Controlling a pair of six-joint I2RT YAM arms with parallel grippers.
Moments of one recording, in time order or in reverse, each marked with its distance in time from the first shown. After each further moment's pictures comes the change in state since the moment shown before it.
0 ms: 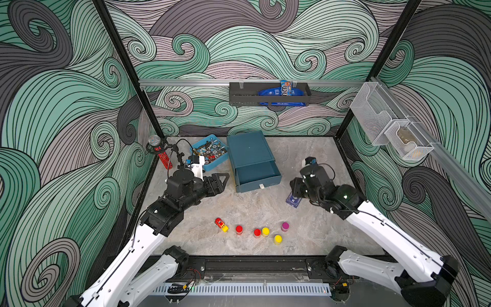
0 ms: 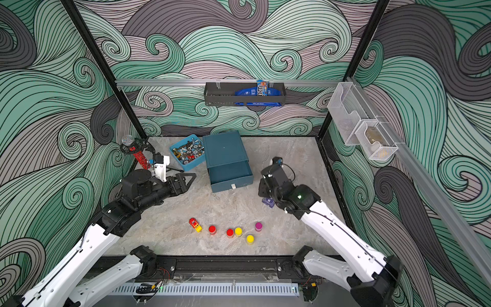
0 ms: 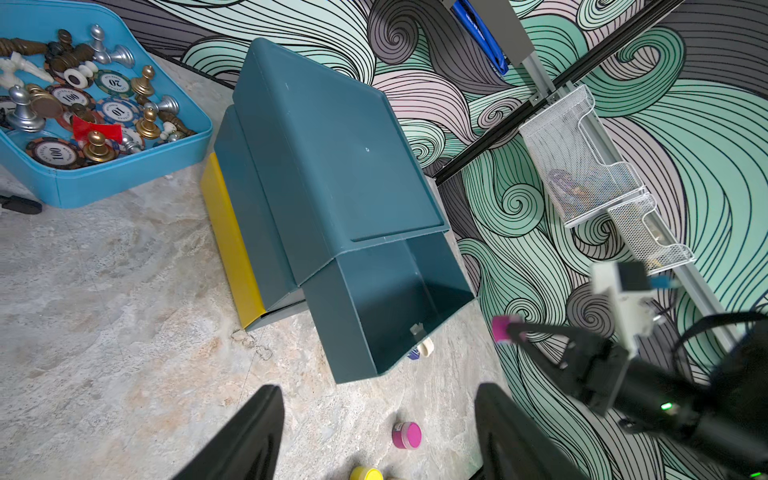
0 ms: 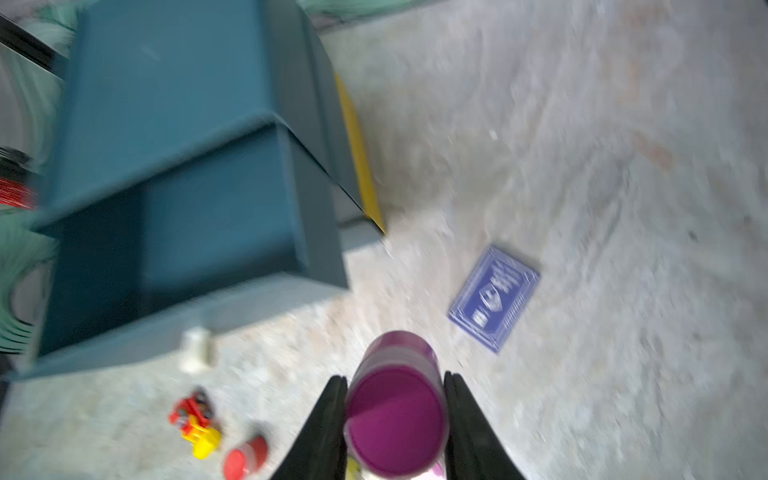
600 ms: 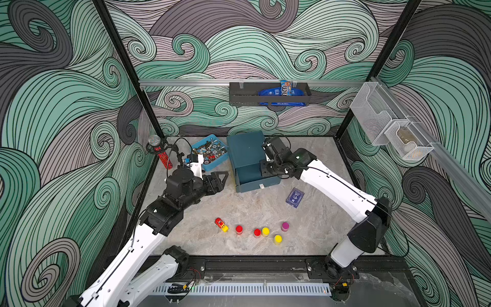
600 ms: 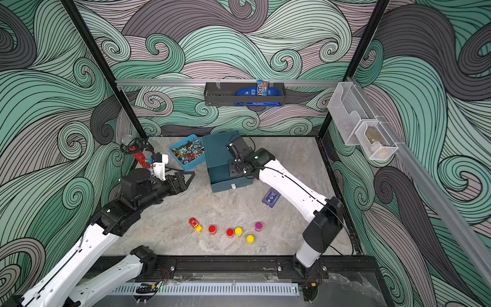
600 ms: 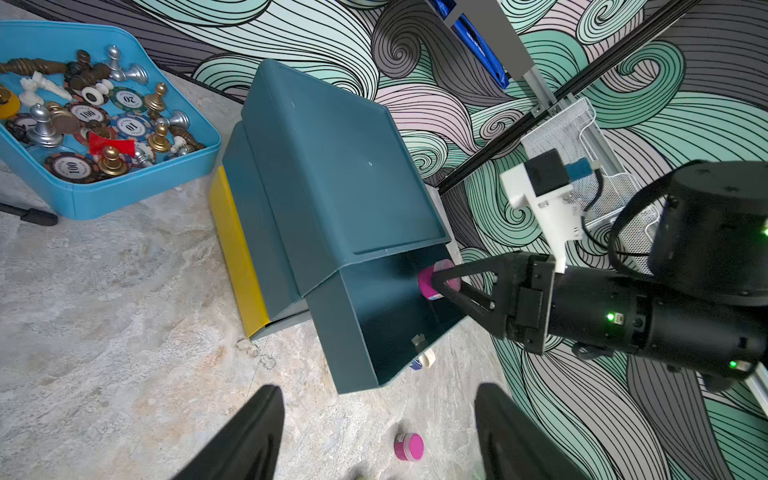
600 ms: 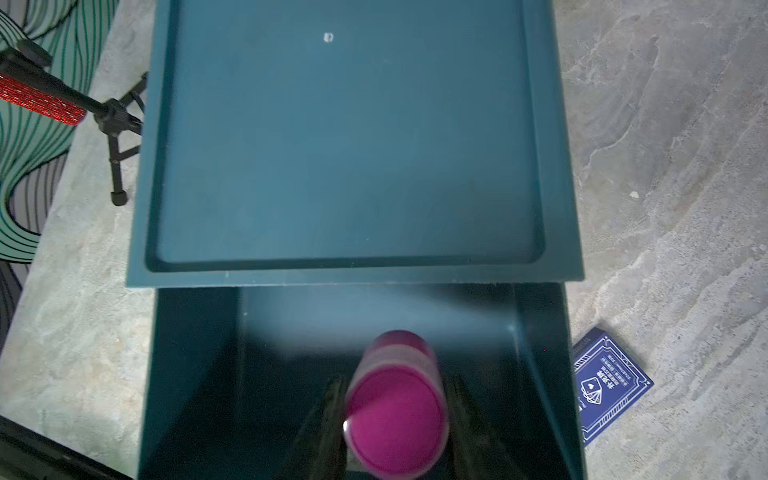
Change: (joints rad) left arm 0.000 0.002 0.016 0.000 -0.031 0.001; right arm 0.051 0.528 0.436 -0.121 -0.116 -0.135
